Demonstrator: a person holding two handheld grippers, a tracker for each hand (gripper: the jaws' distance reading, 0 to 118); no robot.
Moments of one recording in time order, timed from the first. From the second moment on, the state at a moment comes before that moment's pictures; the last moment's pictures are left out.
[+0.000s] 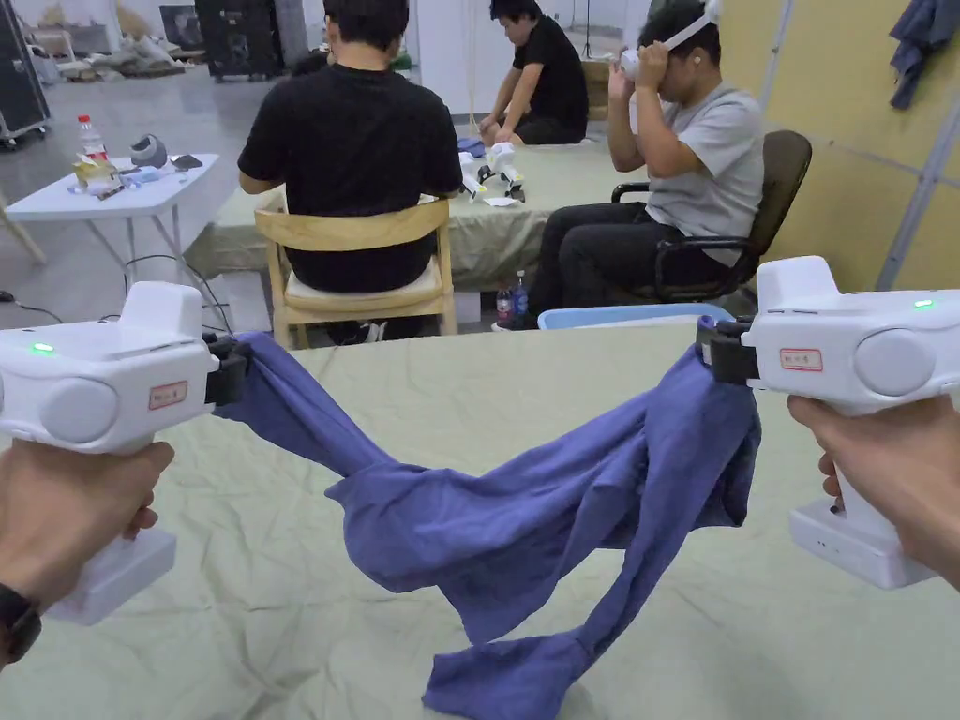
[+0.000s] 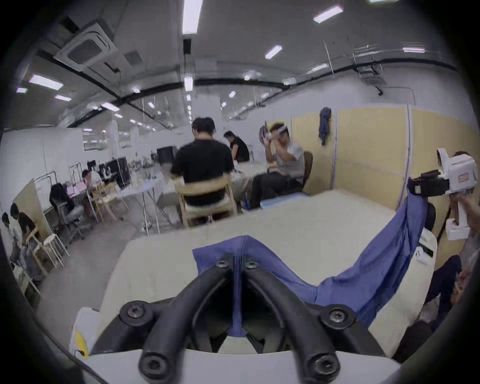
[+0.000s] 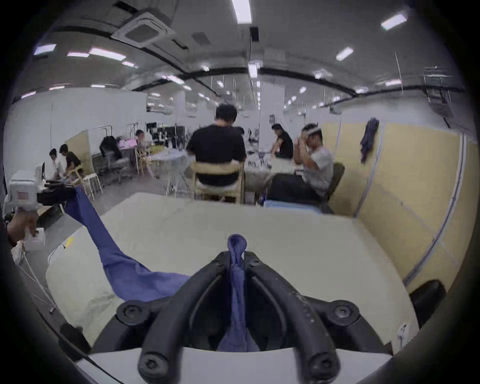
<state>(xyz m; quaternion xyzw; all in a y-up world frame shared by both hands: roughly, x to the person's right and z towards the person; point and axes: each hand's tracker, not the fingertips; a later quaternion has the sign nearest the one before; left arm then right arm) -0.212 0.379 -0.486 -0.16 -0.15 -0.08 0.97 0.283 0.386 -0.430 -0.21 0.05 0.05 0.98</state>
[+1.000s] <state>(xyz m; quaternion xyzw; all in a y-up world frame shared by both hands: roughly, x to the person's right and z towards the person) -0.283 0.616 -0.506 -0.02 -0.08 0.01 1.00 0.262 0.670 -0.454 -0.06 0.01 0.05 1.00</state>
